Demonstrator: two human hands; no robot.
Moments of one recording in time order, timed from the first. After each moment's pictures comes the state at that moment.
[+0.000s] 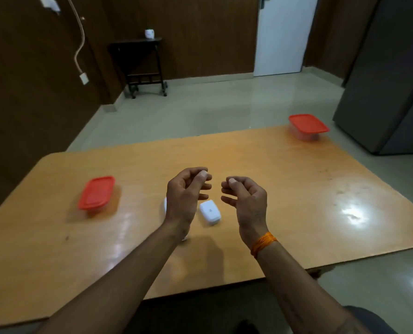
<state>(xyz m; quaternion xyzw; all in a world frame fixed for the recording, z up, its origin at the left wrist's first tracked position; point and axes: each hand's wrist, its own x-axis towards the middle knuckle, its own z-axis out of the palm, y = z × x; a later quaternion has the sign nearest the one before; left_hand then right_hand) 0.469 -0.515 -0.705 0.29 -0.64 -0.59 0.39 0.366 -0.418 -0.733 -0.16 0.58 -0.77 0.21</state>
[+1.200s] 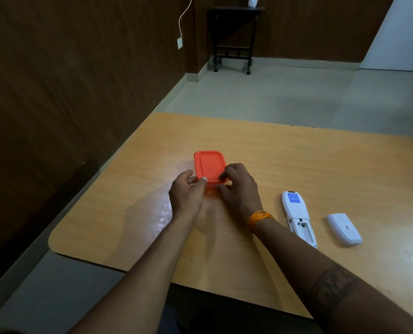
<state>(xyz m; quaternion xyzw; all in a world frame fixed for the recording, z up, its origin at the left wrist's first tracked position) 0.680 -0.701 -0.779 0.57 -0.51 -0.48 0.43 0.538 -0.661 -0.792 -0.60 0.70 -0.39 0.08</state>
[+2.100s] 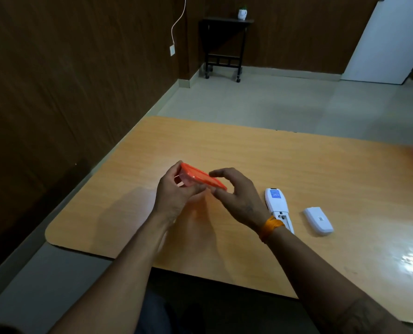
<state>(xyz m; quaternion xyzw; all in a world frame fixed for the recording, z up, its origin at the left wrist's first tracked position) 0.716 -0.675 -0.752 0.44 -0.62 -0.52 0.39 0.541 -0.591 -0.736 -0.63 0.63 -0.42 0.17</state>
